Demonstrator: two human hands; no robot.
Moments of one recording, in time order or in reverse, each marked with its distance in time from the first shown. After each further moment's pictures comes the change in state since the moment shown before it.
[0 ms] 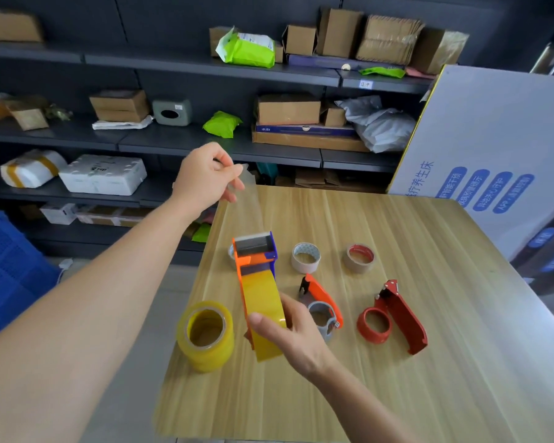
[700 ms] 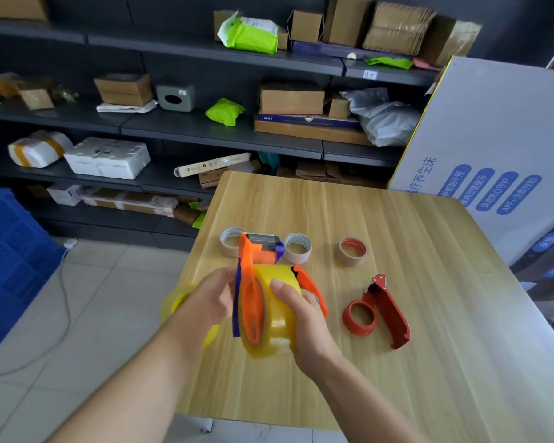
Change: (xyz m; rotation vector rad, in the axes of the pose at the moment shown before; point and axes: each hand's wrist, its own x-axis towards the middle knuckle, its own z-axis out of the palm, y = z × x) left_hand -0.122 -0.093 0.098 -0.721 -0.242 -0.872; right_hand -0.024 -0.023 -0.035 0.317 0.124 0.266
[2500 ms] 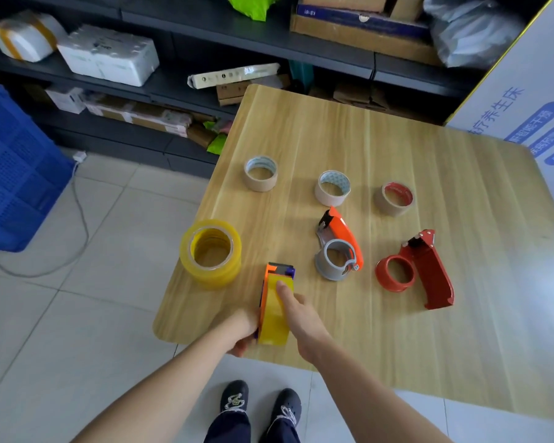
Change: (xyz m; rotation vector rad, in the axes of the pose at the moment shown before) left_hand 0.018 -0.137 -0.043 0.815 0.104 -0.564; right_hand 0.055 0.137 -0.013 -0.376 0.252 0.571
